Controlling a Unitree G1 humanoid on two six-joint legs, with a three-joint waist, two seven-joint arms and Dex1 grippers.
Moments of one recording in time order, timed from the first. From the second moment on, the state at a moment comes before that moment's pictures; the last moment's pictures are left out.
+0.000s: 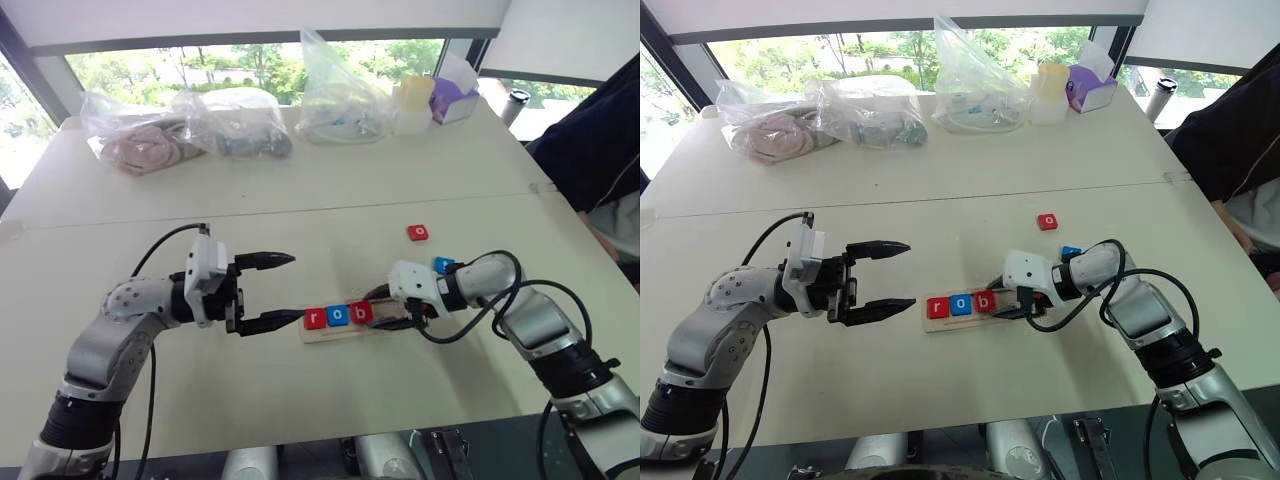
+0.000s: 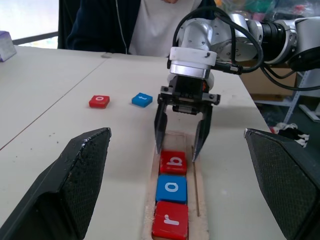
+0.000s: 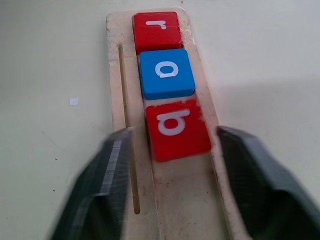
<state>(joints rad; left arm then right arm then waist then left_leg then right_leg) -0.19 0.62 0.02 -0.33 -0.62 0.31 -1.12 -0.45 -0.73 0.31 -0.05 0.13 0.26 1.27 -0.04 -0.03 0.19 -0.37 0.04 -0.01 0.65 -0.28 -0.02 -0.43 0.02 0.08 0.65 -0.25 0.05</state>
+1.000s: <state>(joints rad) -0.21 0.59 -0.02 -0.33 -0.59 0.29 -1.11 -0.58 -0.52 0.02 0.16 0.03 0.64 0.53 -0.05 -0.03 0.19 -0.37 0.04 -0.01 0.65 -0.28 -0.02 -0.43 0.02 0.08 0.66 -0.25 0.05</state>
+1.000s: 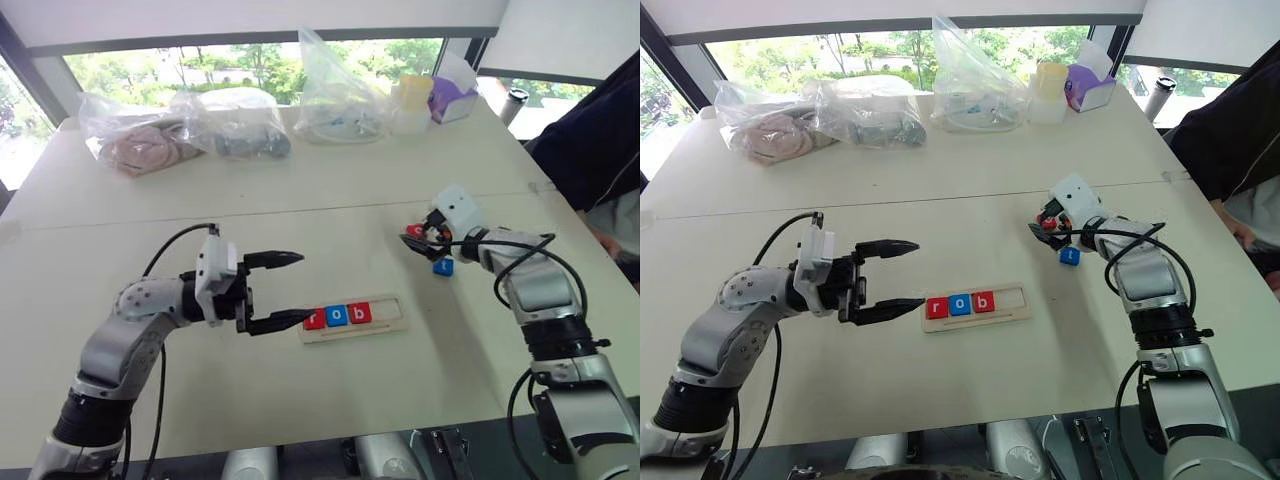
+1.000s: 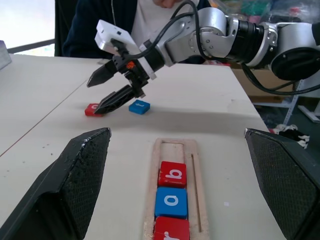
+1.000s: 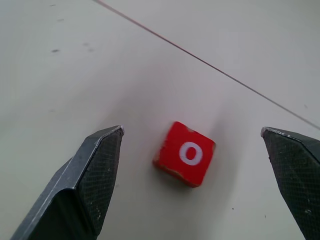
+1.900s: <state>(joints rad) -0.24 0.58 -0.03 -0.32 -0.59 0.28 -1.11 -0.46 -0.37 -0.14 -0.38 0.16 1.22 0.26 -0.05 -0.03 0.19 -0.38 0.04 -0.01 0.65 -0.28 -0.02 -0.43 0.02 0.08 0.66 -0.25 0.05</state>
